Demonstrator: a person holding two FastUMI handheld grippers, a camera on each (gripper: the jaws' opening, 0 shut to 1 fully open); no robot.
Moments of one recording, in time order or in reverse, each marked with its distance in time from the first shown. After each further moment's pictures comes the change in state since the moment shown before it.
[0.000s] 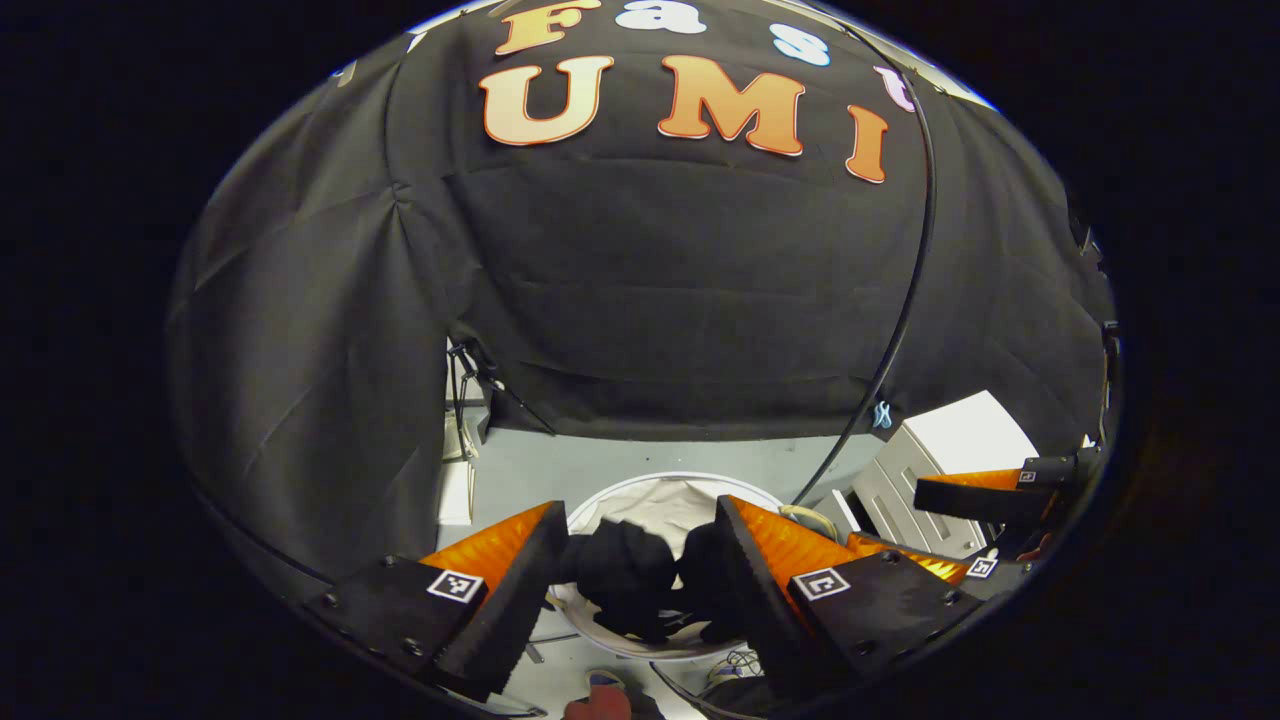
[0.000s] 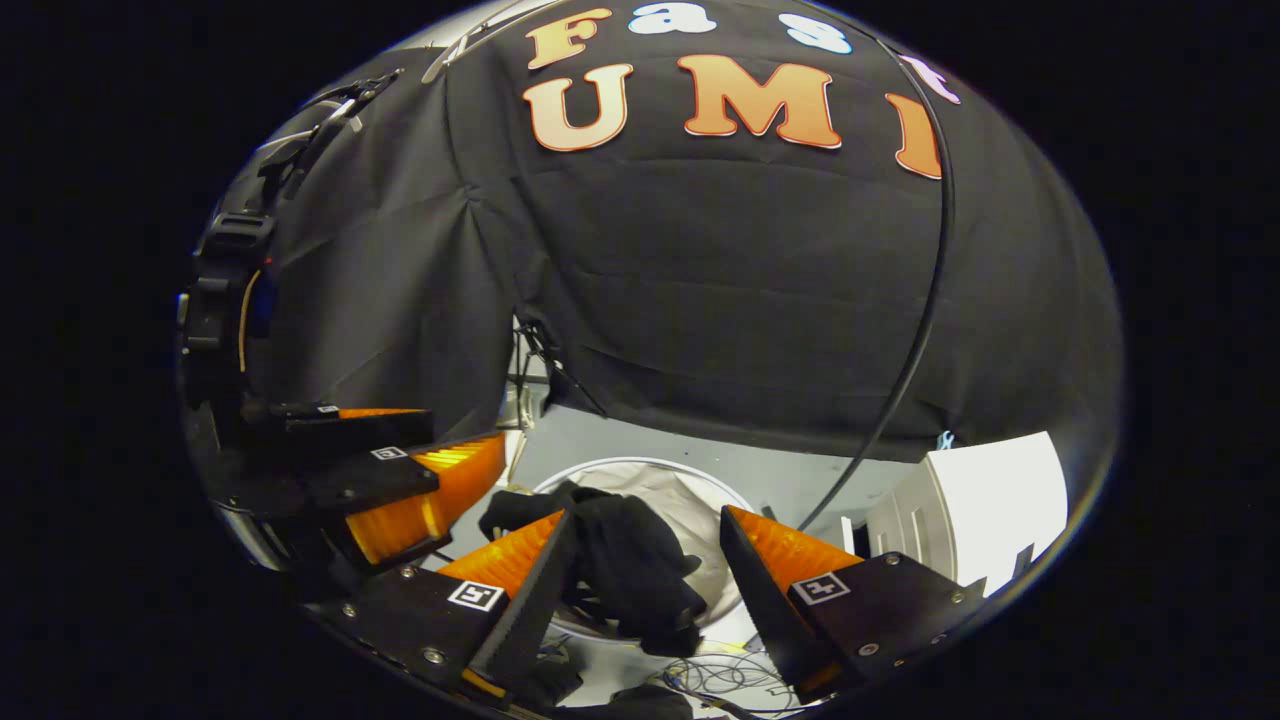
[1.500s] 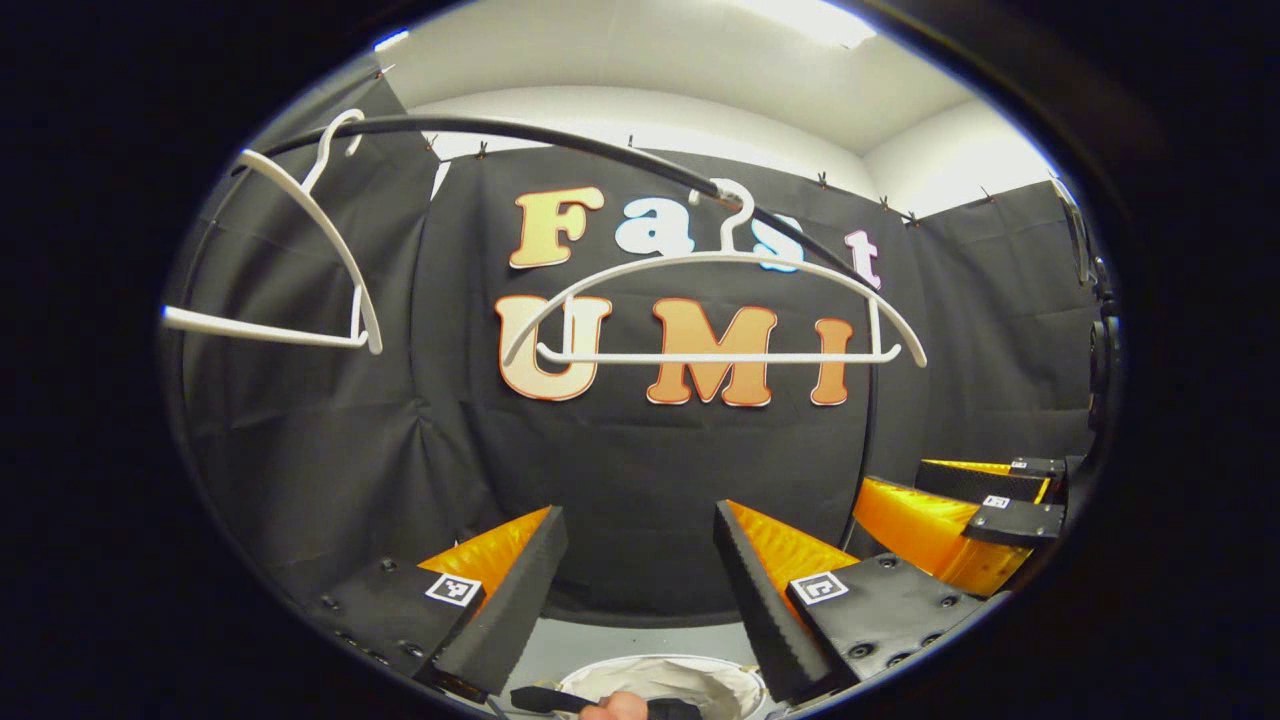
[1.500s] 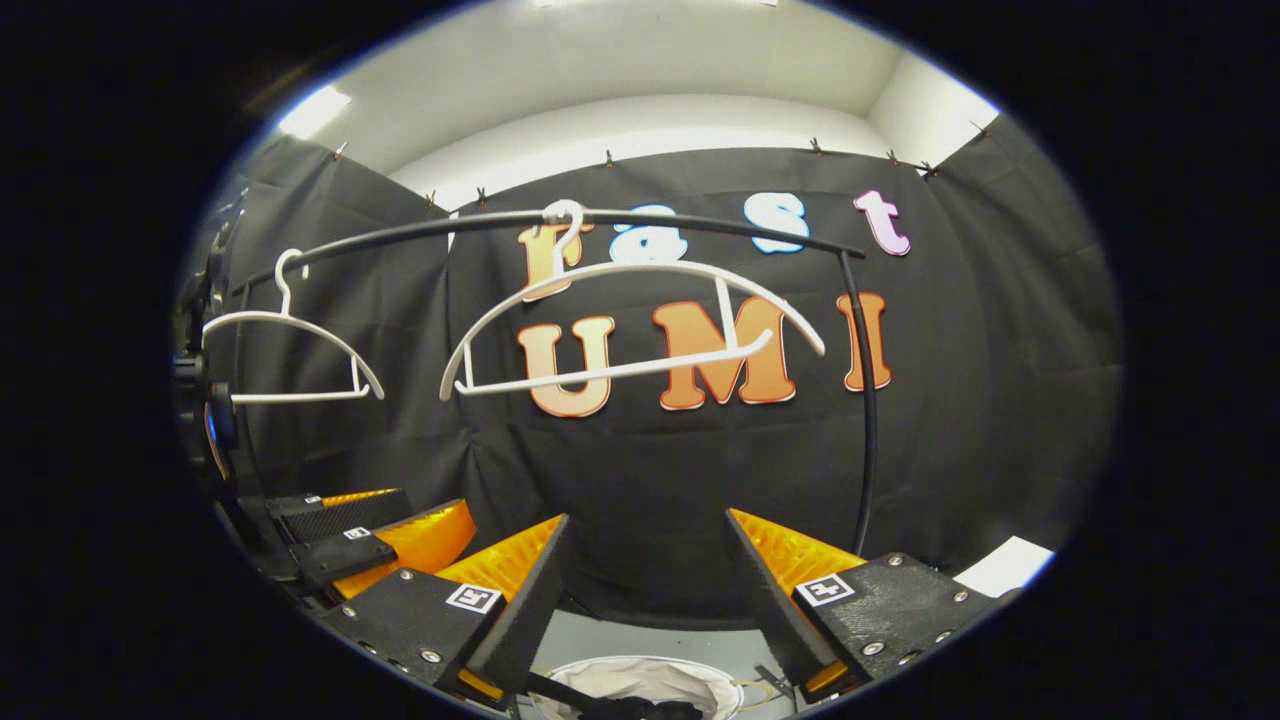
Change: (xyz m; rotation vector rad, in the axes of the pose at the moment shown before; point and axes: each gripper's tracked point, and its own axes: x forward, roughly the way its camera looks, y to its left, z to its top) left arm -0.174 -0.010 0.239 0.003 -0.676 -0.023; right arm -0.179 0.005 0.259 0.007 -0.706 -0.065
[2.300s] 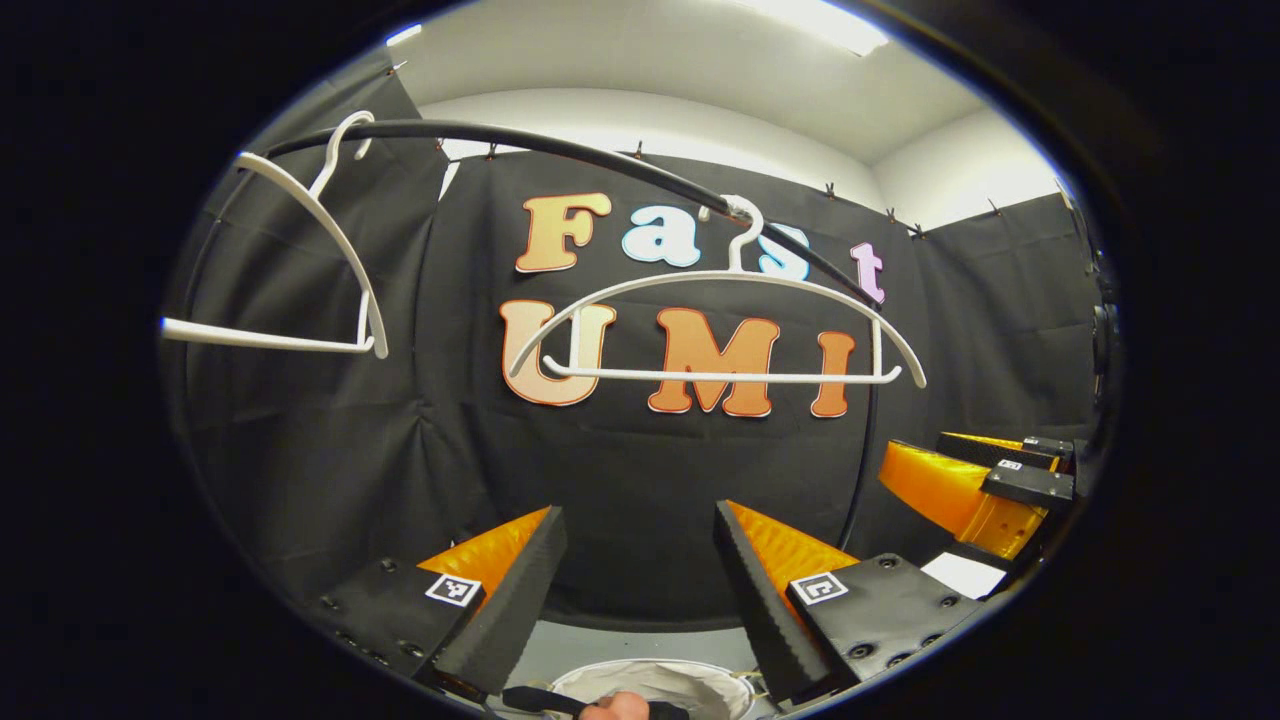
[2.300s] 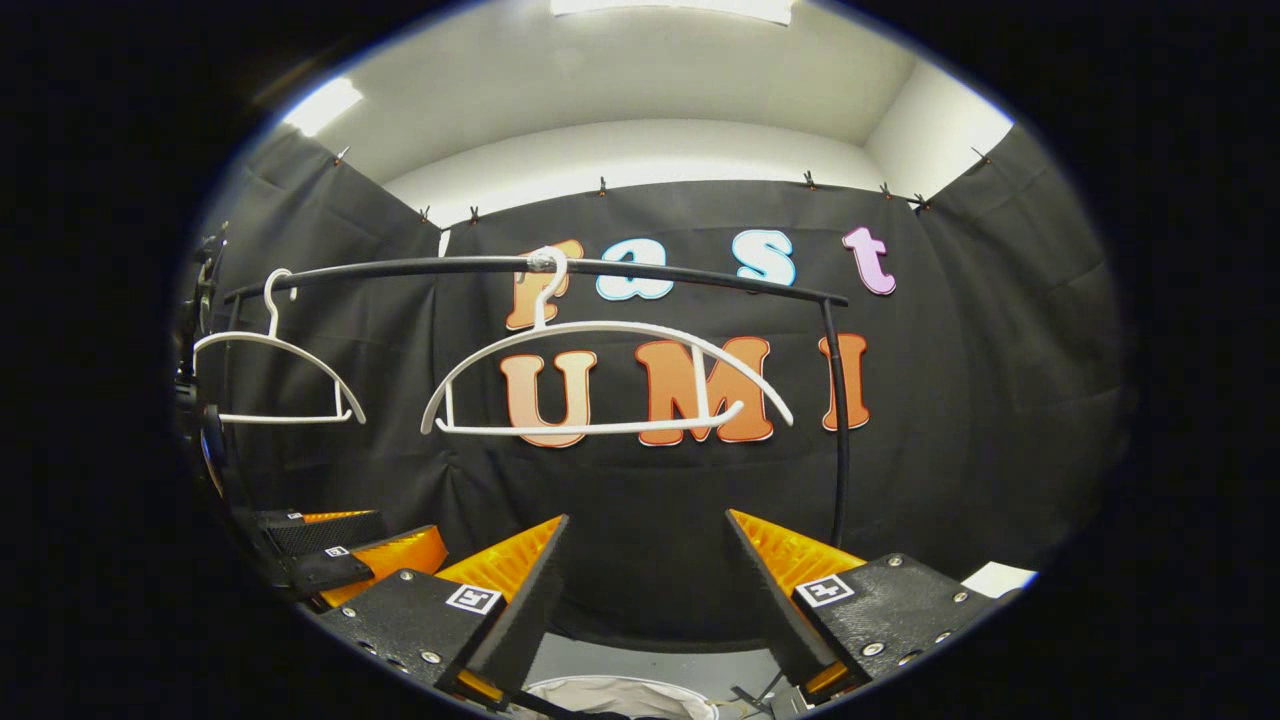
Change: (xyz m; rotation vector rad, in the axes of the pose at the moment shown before) left arm -0.005 0.004 0.008 -0.031 0.001 0.013; right arm 0.001 -0.016 0.032 -0.053 -0.061 -0.049
